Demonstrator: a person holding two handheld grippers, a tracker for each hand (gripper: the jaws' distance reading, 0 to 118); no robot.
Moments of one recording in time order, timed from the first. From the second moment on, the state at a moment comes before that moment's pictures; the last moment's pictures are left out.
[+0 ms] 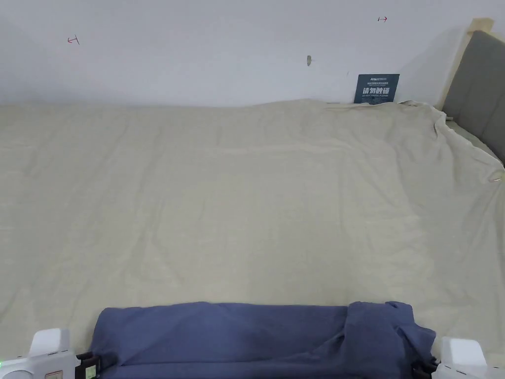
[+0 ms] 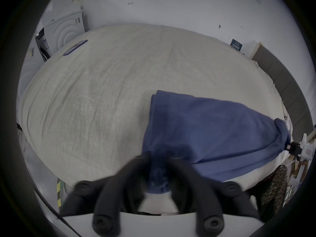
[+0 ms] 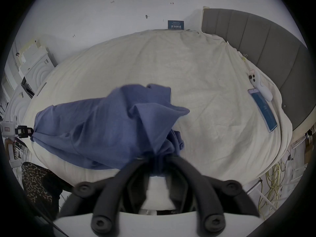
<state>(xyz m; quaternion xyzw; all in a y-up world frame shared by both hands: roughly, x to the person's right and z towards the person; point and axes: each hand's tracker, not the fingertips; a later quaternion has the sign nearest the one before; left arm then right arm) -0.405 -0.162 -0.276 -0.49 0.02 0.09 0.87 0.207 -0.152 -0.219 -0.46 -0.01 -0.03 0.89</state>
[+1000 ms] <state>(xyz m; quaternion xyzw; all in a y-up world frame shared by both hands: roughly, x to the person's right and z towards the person) -0.306 0.031 -0.264 -0.08 0.03 0.00 1.00 0.103 0.046 -0.220 -0.08 -0.03 0.05 0.99</state>
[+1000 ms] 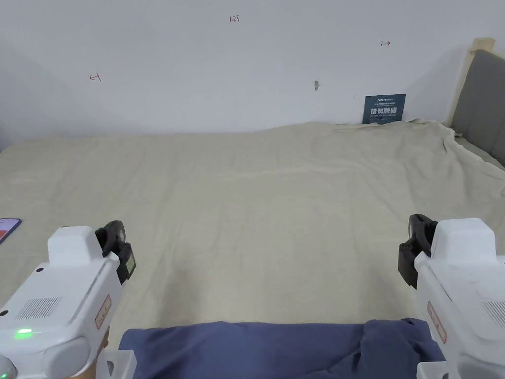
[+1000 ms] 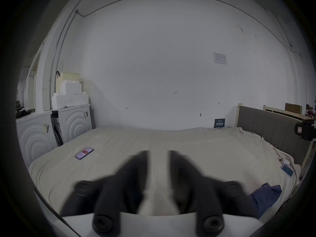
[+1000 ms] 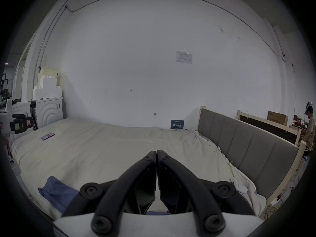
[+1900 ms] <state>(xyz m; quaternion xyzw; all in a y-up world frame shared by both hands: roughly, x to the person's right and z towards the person) -0.439 -0.074 -0.327 -0.43 -0.11 0.23 0.87 0.108 0.027 -0.234 -0.14 -0.03 0.04 0.99</state>
